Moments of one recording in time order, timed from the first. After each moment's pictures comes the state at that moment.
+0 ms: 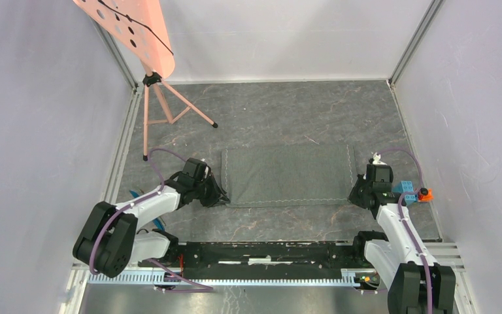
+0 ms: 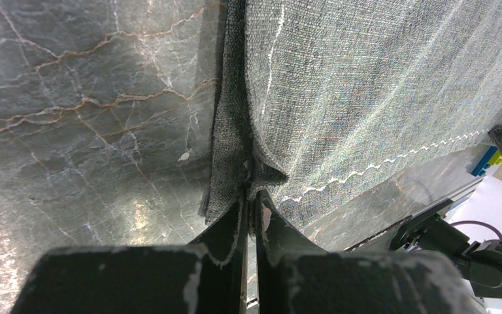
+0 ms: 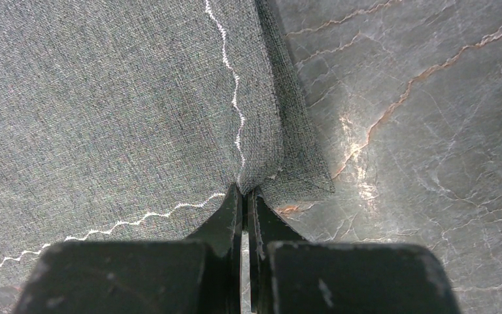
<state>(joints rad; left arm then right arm) -0.43 1.24 0.42 -0.18 0.29 -0.85 -0.07 0.86 0.36 -0.49 0.00 0.37</state>
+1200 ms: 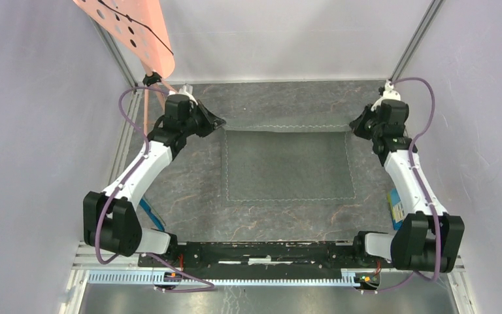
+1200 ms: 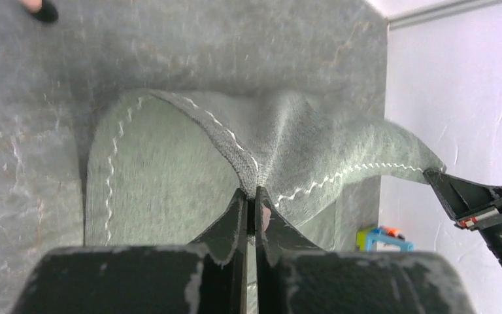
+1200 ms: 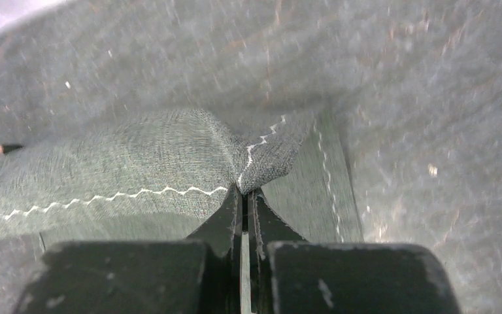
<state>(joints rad) -0.26 1.39 1.10 -0.22 0.23 -0.80 -0.07 1.28 1.01 -0.26 -0.13 0.33</state>
